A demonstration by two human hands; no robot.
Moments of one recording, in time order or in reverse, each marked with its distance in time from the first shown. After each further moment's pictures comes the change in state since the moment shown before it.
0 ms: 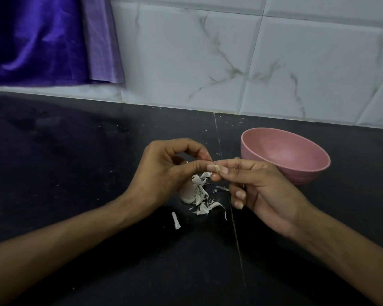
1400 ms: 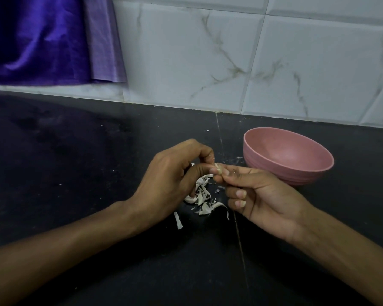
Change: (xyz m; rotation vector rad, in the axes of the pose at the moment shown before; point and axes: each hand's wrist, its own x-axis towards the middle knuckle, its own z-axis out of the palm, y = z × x) left_hand -0.003 -0.012 0.001 0.327 -0.033 0.330; right_hand 0.003 0.004 0.004 0.221 -0.018 0.159
